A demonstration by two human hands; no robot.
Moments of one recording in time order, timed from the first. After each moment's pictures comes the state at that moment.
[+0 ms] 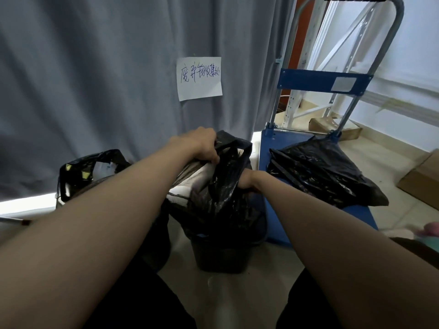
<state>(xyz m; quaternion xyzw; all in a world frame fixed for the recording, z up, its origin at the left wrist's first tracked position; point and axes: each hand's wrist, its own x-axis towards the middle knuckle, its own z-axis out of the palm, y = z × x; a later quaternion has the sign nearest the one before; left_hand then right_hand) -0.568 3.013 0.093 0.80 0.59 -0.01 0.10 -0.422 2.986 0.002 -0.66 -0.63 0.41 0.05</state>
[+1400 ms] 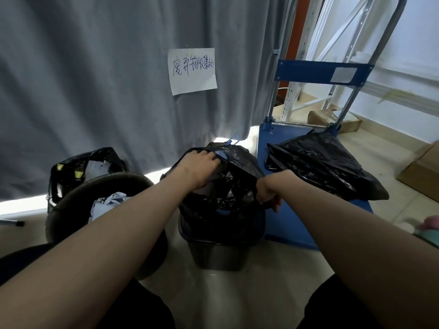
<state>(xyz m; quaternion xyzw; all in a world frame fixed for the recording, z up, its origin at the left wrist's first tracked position) -0.567 3.008 0.010 0.87 0.44 -0.12 -0.16 -0.376 2.962 0.020 -0.63 -0.67 0.18 -0.36</state>
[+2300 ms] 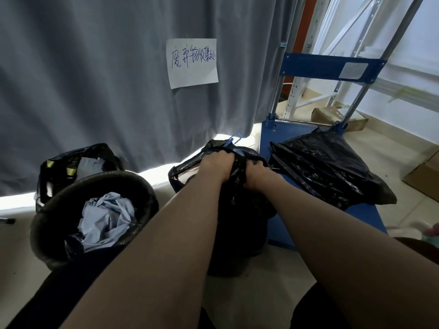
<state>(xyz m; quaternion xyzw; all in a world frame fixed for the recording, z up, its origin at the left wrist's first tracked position) -0.512 3.036 -0.005 0.83 0.56 -0.04 0.03 -0.388 3.008 -0.023 -0.72 -0.67 0.18 -0.05</state>
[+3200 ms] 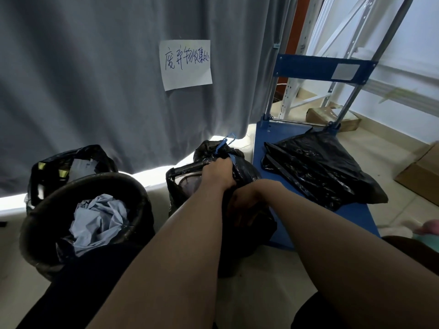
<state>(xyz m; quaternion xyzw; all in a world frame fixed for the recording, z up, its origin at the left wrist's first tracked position) -0.489 3.027 -0.030 0.79 0.61 0.04 0.11 -0.387 2.995 -0.028 -0.59 -0.56 0.54 -0.20</state>
